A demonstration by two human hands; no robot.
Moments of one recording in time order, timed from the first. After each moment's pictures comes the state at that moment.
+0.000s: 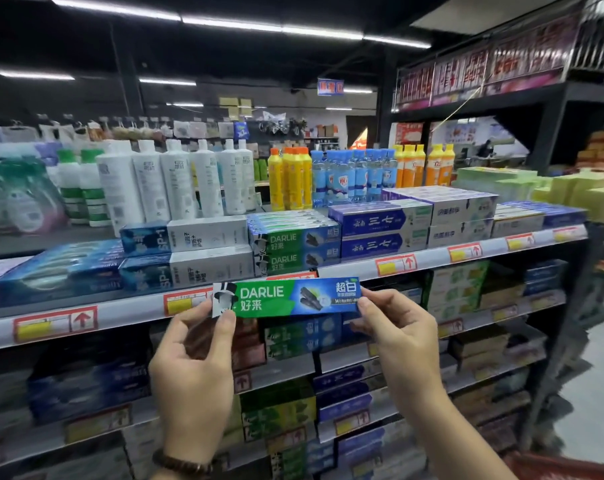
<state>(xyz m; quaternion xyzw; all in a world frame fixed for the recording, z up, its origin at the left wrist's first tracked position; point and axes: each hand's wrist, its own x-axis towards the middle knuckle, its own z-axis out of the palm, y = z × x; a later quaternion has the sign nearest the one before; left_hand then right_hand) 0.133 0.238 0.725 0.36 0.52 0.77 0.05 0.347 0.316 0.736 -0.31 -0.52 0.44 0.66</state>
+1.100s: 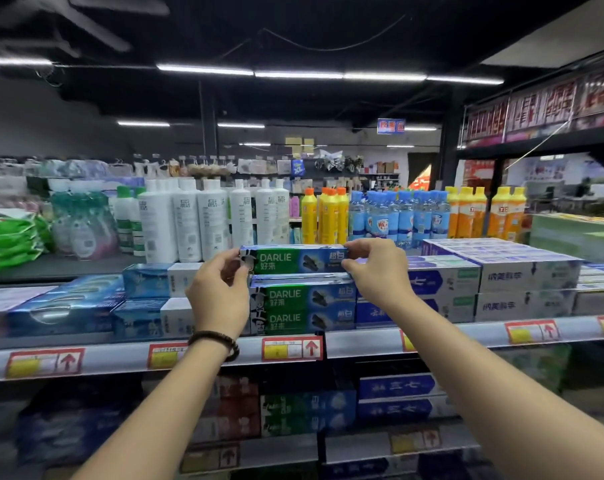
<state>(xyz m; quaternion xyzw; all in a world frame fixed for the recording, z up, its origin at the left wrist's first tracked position) 0.102 0.417 0.816 0.38 0.62 0.68 -0.12 0.311 0.553 0.855 -0.41 -0.76 0.15 0.47</state>
